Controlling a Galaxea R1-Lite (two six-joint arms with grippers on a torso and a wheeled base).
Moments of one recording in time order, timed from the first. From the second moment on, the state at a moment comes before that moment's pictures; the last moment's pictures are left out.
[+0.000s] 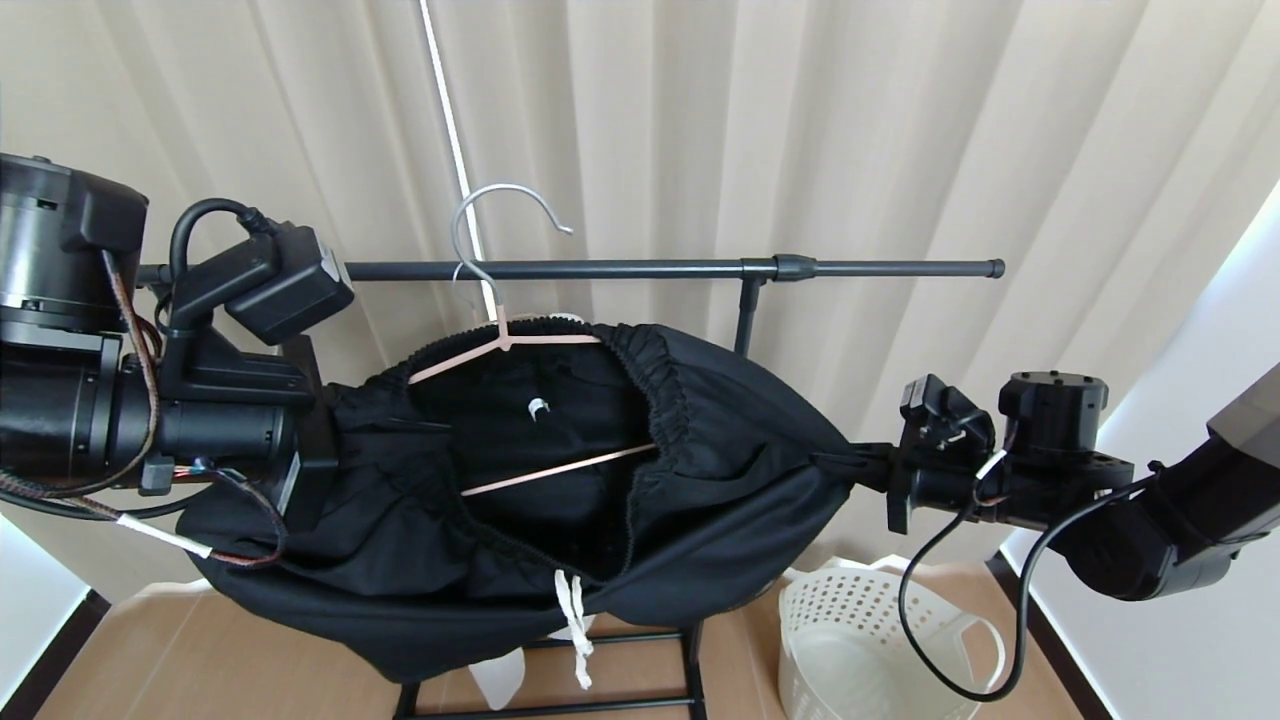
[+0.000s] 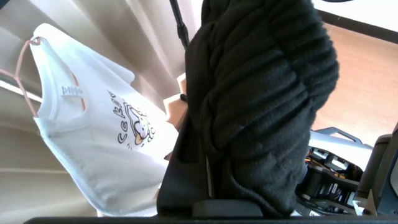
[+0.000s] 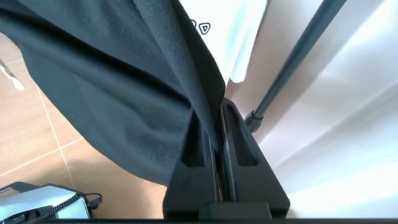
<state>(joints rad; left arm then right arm) -0.24 1.42 -1.03 0.19 -0.54 0.59 0.11 2.07 -0.74 -0.95 0.80 -0.40</state>
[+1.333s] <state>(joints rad) -0.42 1.54 -1.11 0.19 -0.18 0.12 0.23 1.83 -0.66 -0.96 0.69 -0.40</state>
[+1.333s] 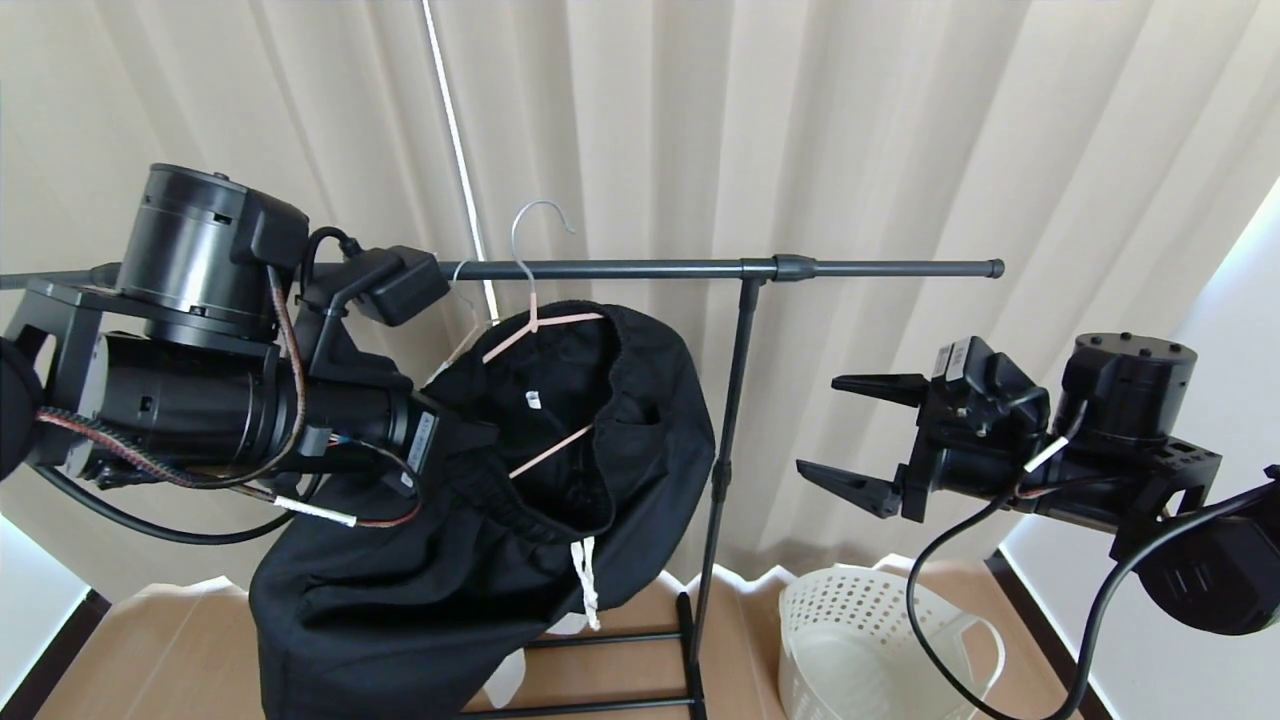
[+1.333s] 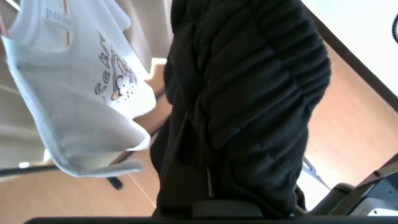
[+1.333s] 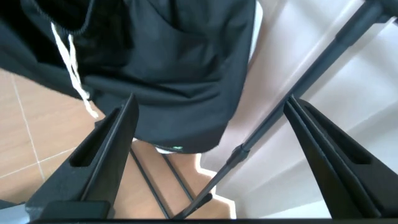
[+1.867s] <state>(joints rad) -0.57 1.64 -1.13 0.16 0.01 -0.11 0.23 1.79 -0.65 -0.96 0.66 -0.40</state>
